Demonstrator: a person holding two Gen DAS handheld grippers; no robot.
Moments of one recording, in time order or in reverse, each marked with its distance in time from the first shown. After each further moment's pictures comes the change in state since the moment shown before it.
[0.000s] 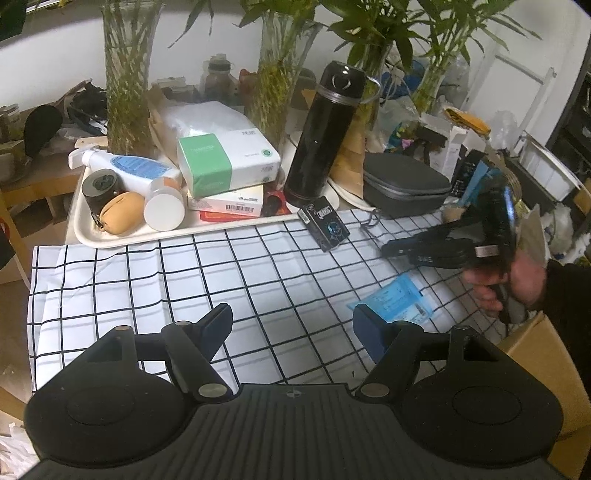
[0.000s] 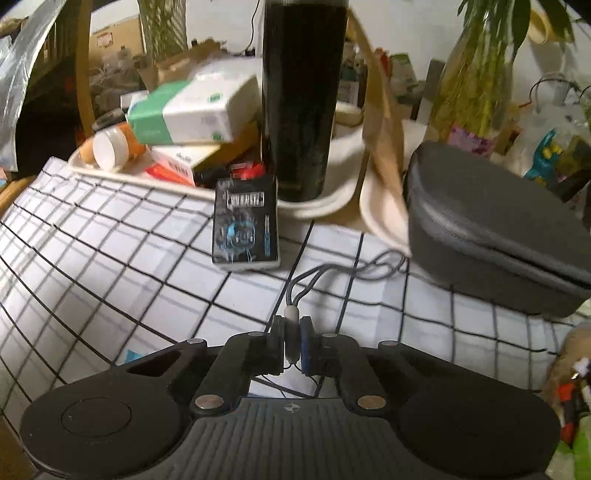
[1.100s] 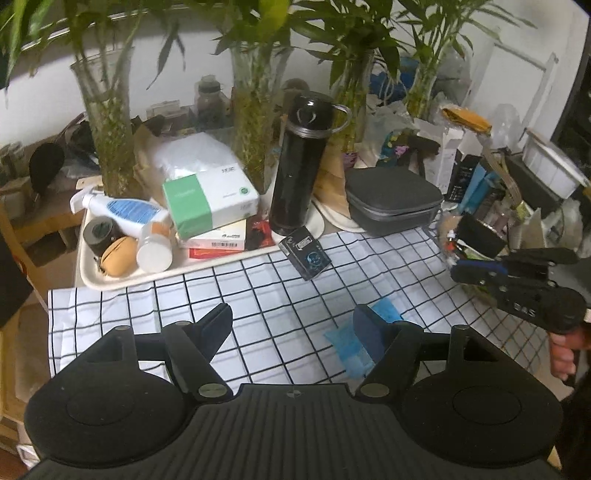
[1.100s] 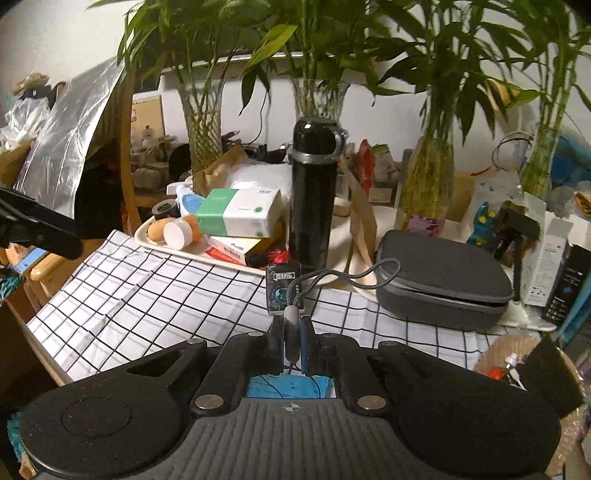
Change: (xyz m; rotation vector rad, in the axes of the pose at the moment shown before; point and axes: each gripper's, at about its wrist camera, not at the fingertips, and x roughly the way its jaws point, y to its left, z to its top) left arm -0.013 -0.067 0.051 0.067 0.031 0.089; right arm -0.165 0.024 -0.026 0.049 -0.232 0.009
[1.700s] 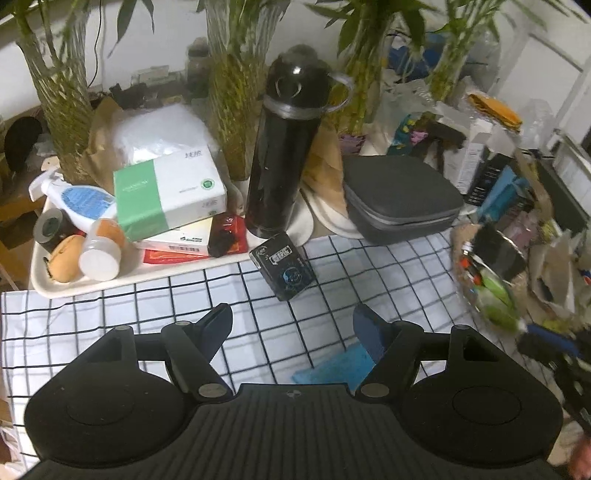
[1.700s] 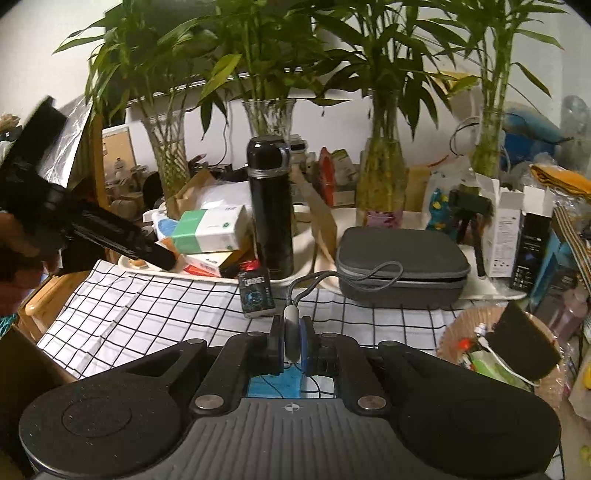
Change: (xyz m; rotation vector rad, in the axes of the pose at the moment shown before) left arm 0.096 -0.028 0.047 -0.090 0.118 0.019; right arm -0.039 -0.026 -0.014 0.111 -0.045 -0.066
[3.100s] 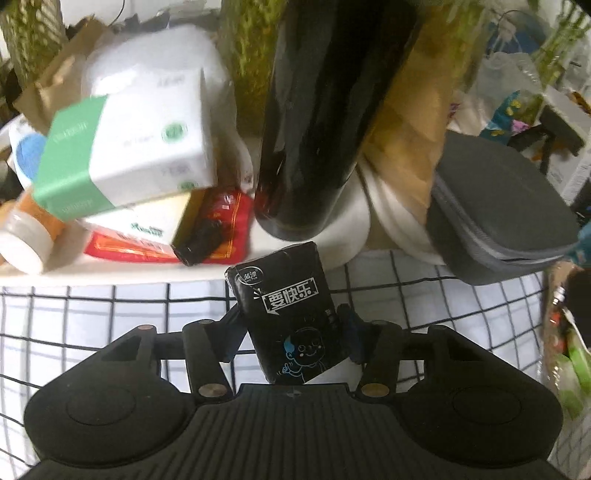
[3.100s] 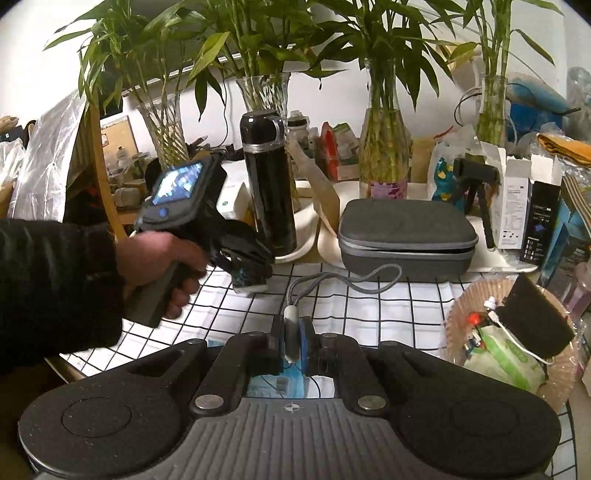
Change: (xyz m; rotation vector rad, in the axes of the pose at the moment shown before) left arm 0.137 0.001 0.028 -0.149 0.106 0.131; right arm 0.012 -0.009 -0.005 0.035 0.082 0.044
